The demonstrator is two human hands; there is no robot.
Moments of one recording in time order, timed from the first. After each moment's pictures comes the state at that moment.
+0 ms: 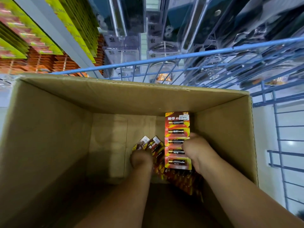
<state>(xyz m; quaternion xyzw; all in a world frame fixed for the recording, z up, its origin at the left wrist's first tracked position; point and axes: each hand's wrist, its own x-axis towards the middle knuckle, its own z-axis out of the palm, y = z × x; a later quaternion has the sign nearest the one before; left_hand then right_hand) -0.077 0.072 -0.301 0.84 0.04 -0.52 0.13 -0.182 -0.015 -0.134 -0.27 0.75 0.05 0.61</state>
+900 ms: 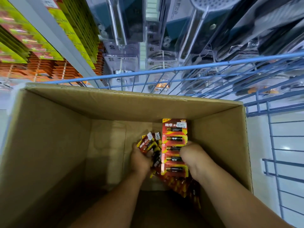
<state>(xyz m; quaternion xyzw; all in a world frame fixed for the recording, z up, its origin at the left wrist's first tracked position) -0.069 0.069 -0.278 0.83 -0.14 -0.49 0.23 -0.192 -0.019 -0.156 -0.28 0.75 0.07 0.60</state>
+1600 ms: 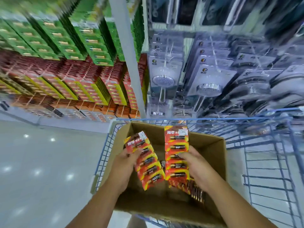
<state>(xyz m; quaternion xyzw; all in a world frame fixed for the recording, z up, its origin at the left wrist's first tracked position) 0.060 0.144 0.039 0.73 -0.10 -0.51 0.45 -0.150 0.032 0.055 -0.37 0.58 -0.08 0.72</state>
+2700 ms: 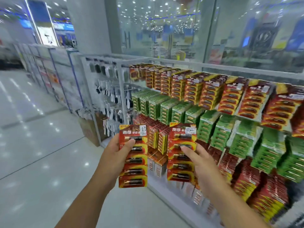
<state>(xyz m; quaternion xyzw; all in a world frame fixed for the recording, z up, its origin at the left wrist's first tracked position) 0.465 0.544 0.370 0.71 -0.16 -0.10 0.68 0.331 0.337 0.362 -0.58 0.25 -0.20 0.75</state>
